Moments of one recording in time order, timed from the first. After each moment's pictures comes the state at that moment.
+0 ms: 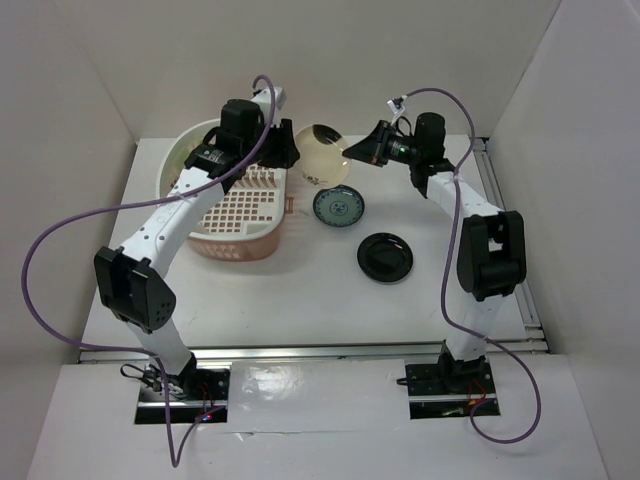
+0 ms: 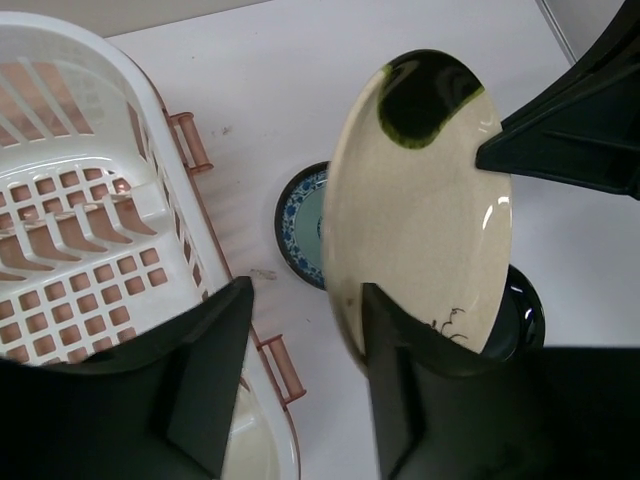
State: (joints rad) left arm -0.40 1.72 1.75 -0.48 0.11 -0.21; right arm 0.15 1.88 1.45 0.31 -0.91 0.70
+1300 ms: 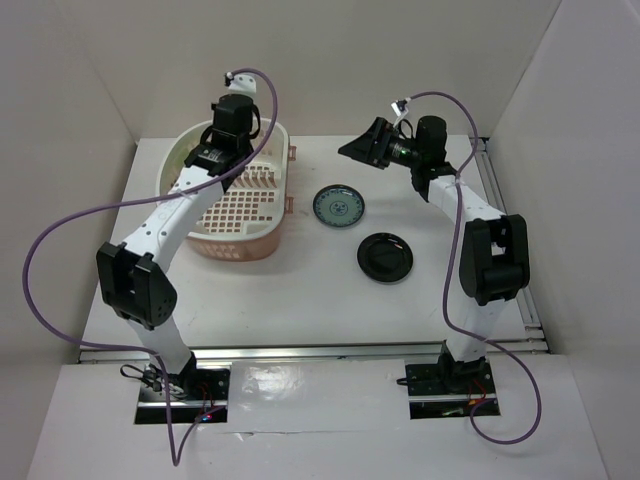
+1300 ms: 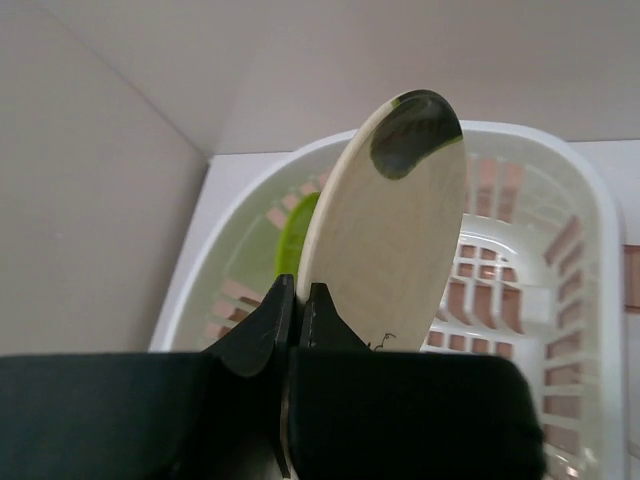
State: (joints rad) left arm -0.37 1.73 1.74 -0.31 -0.67 0.12; right arm 0.15 1.84 1.40 0.33 -0.85 0.74
